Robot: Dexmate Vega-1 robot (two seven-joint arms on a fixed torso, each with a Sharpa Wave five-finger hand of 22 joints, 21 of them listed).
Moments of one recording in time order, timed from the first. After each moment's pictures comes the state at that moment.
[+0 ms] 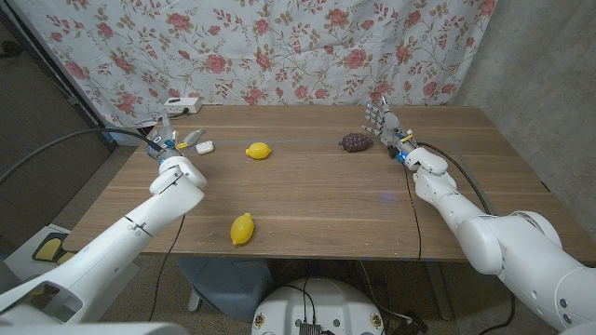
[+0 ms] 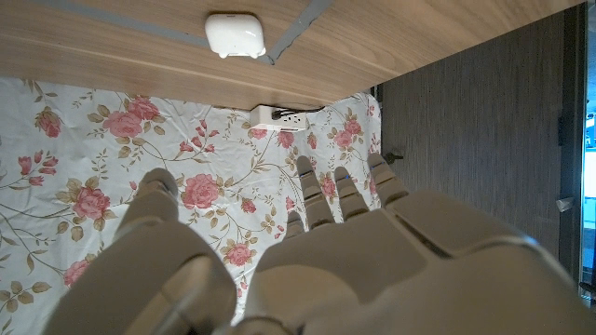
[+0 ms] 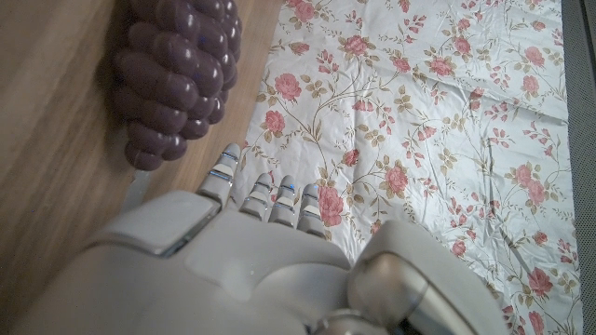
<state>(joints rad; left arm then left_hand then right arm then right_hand) 0.89 0.71 0.39 -1.89 0.19 1.06 0.57 0.38 -0.12 0.48 -0.15 0.18 -0.17 -0.12 0.19 0.18 0.28 -0.07 0.29 0.29 0.07 0.05 0.21 0.19 0.08 0.21 0.21 0.19 -0.48 -0.19 -0.11 -0.66 0.37 0.40 0.50 0.29 0.11 -0.19 0.07 0.22 0.07 -0.07 0.20 0.19 0.05 0.01 0.21 0.20 -0.02 0.02 0.22 0.22 0.13 0.20 0.19 0.17</state>
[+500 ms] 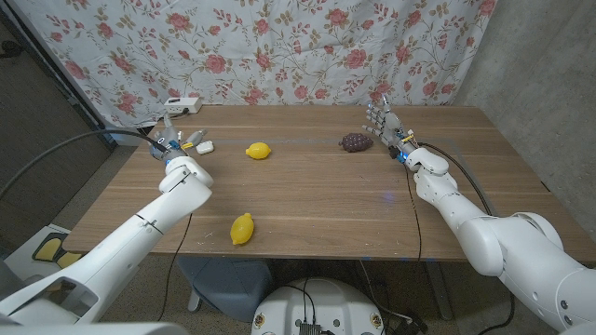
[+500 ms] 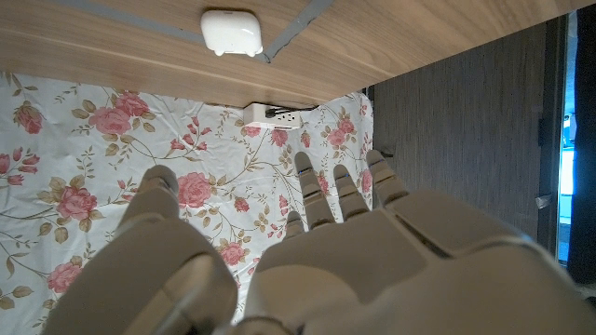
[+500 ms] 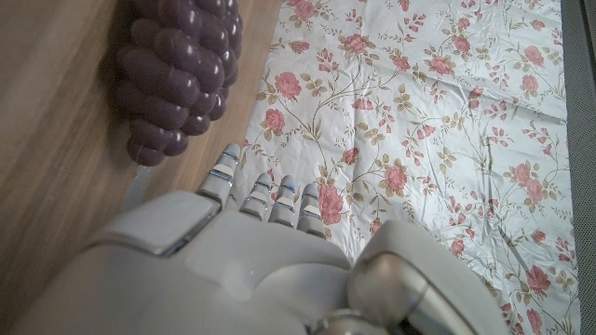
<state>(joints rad) 0.87 0.67 0.40 -1.86 0.20 1.08 0.61 0.40 -0.11 0.47 -0.15 0.18 -0.17 -0.12 0.21 0.18 0.33 -0.08 0.30 0.30 0.11 0.02 0.22 0.19 0.09 0.20 0.22 0.19 -0.49 -0.19 -0.11 -0.67 0.37 0.40 0.50 0.29 0.11 -0.19 0.07 0.21 0.07 -0.07 0.20 0.19 0.05 0.01 0.21 0.20 -0.02 0.02 0.22 0.22 0.13 0.20 0.19 0.17</state>
